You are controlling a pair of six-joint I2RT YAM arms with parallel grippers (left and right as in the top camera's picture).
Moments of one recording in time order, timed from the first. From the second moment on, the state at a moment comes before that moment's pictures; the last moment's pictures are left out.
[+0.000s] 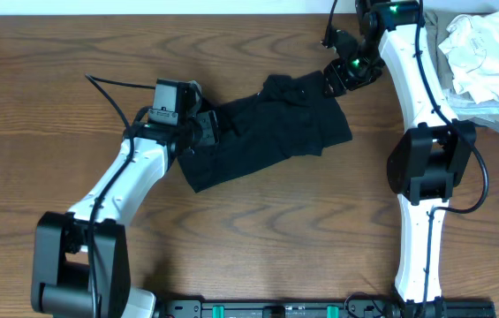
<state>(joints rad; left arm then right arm) -0.20 1.65 1.03 -0.39 0.23 -0.40 0.13 2.43 2.38 -1.42 -0.29 -0.33</state>
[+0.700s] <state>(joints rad) -0.25 1.72 1.03 -0.39 0.23 -0.39 0.13 2.43 2.38 -1.42 -0.29 -0.33</state>
